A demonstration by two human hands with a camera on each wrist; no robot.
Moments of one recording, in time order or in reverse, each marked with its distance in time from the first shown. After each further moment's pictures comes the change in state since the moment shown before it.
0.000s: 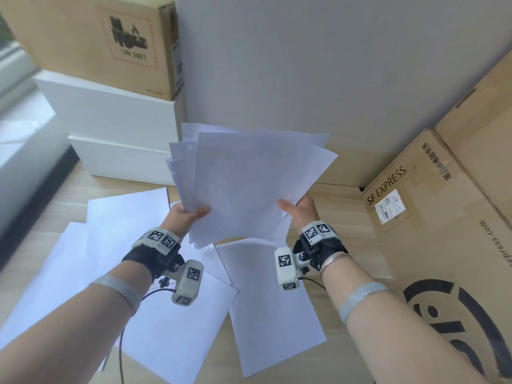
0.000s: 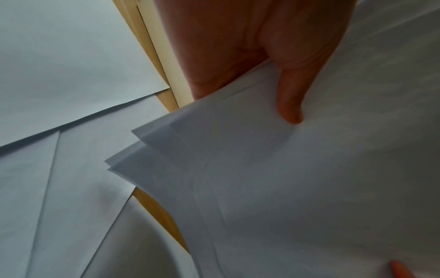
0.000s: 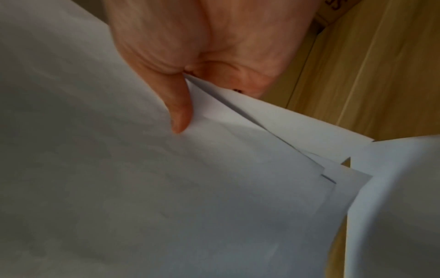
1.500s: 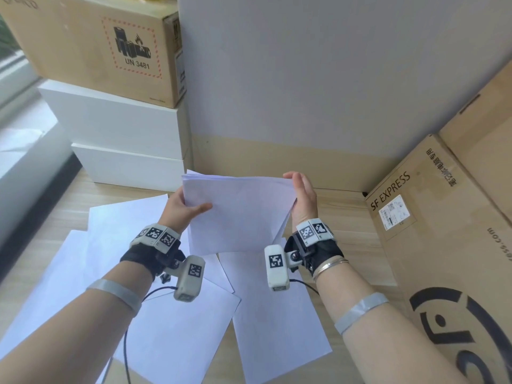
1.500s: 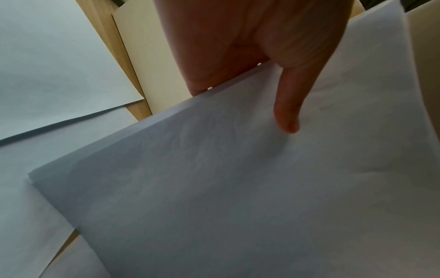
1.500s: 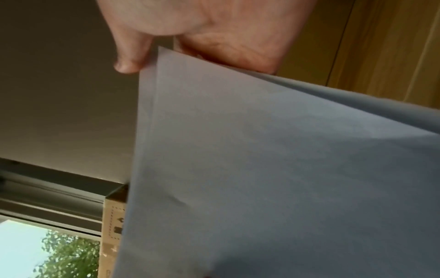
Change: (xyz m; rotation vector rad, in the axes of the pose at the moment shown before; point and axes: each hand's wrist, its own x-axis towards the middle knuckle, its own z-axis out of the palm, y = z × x) left_hand 0.014 0.026 -0.005 0.012 -0.024 0.135; right_hand 0.003 -0.029 0.027 0.265 0.102 -0.216
